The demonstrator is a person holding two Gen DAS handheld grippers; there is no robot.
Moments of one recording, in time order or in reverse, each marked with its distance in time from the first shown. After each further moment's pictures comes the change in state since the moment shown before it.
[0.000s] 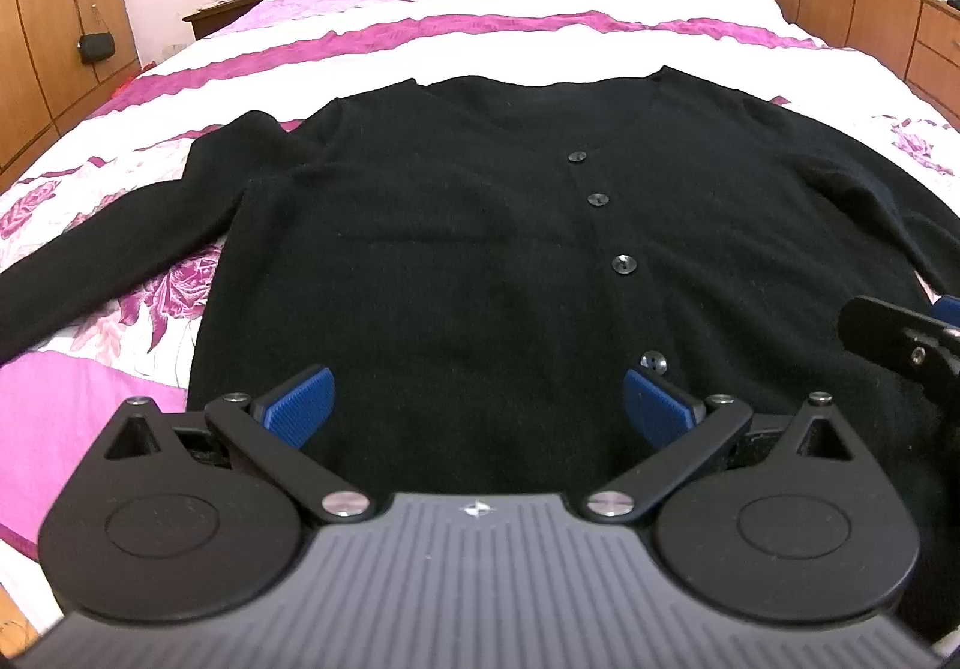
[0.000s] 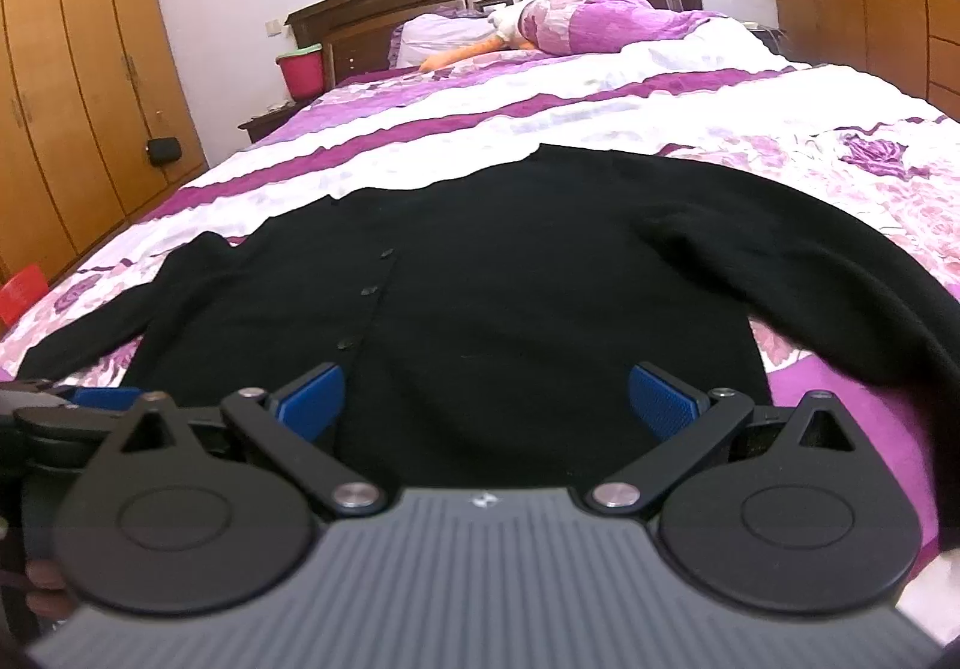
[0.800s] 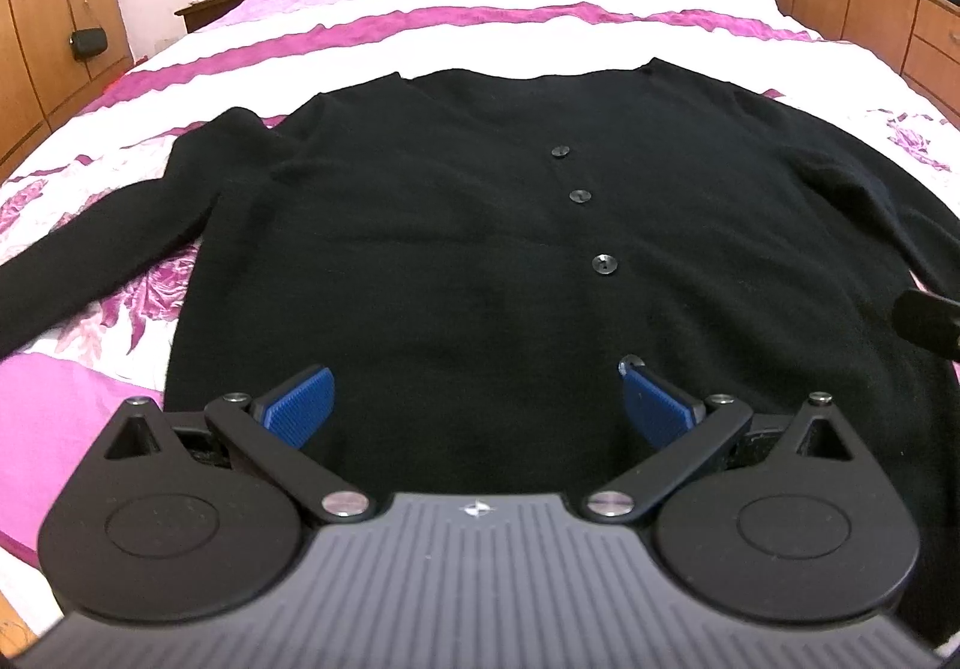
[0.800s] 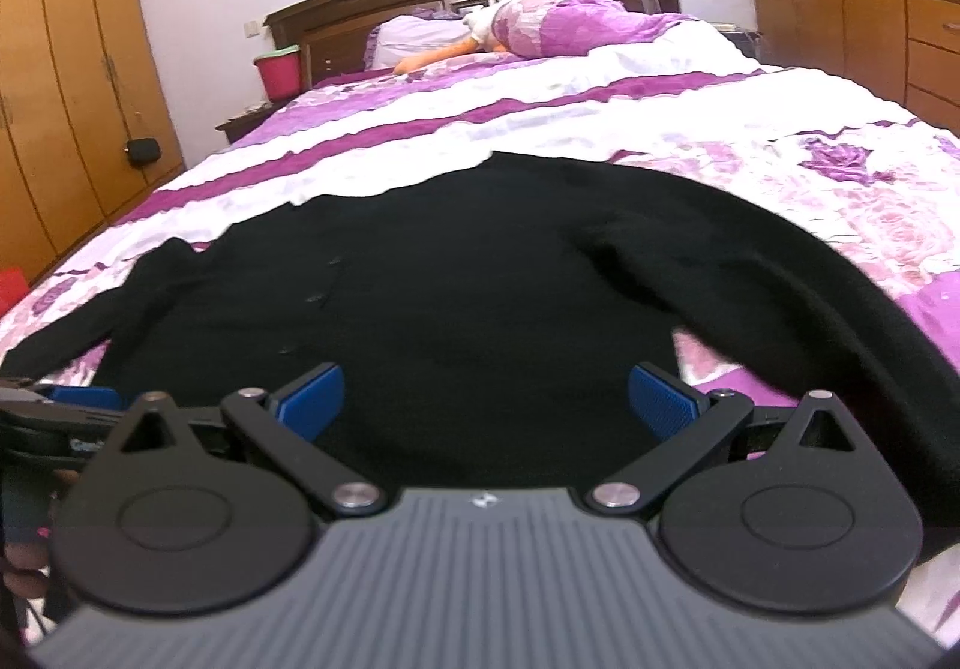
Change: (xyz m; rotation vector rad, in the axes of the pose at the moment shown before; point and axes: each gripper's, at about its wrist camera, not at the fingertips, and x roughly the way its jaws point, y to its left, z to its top) left arm 0.008 -0.008 0.006 0.002 0.023 -0.013; right arm -0.010 -0.032 0.008 -0.003 0.003 -0.052
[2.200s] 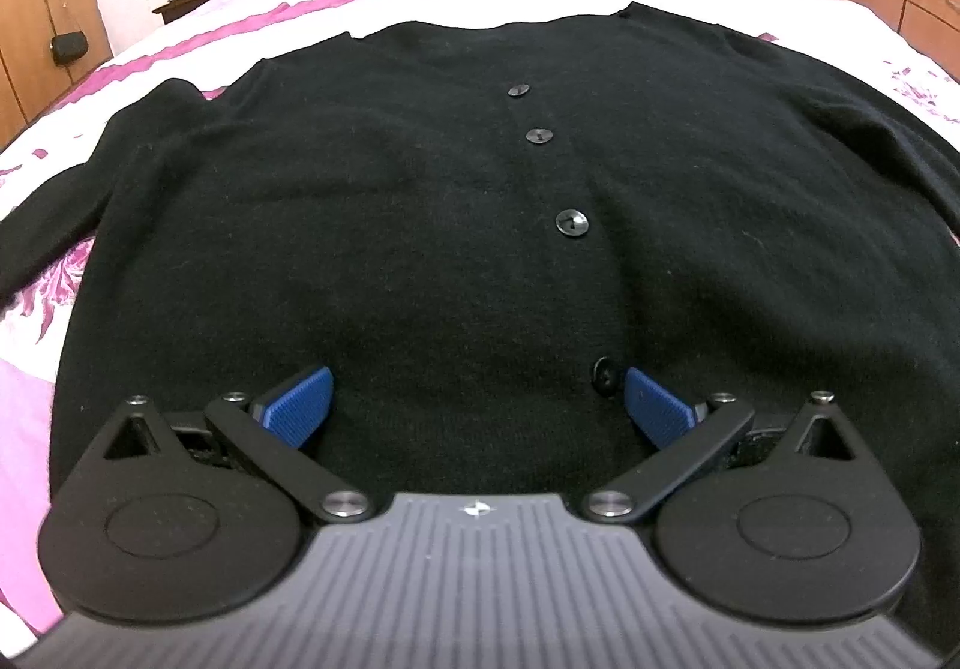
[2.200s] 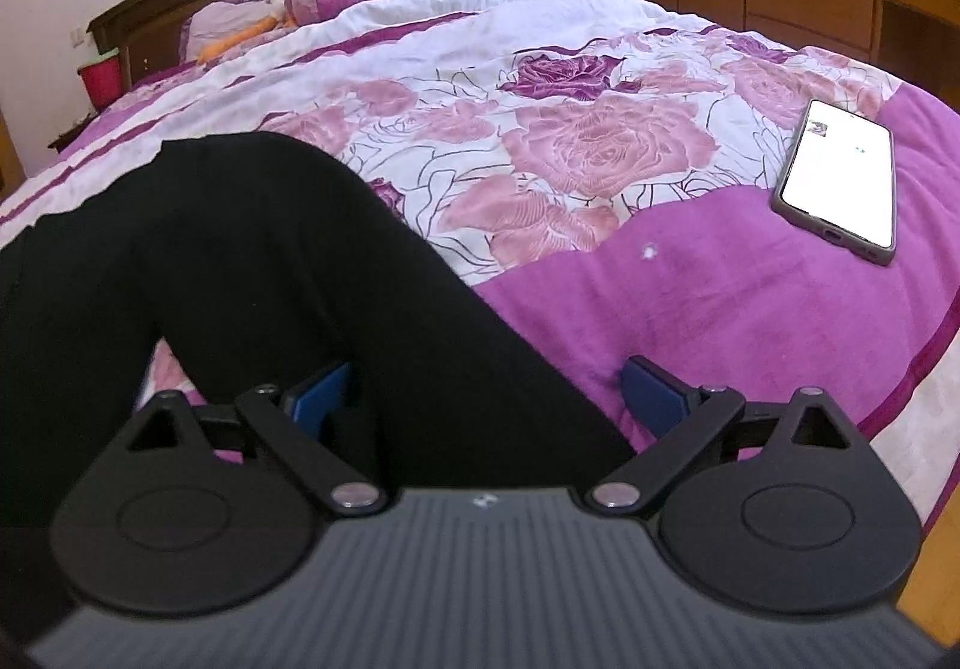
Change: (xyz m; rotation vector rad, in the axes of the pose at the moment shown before) left arm 0.052 -0.026 -0.014 0.045 0.024 -0.007; right arm 0.036 -0.189 -0.012 0.127 0.062 -0.270
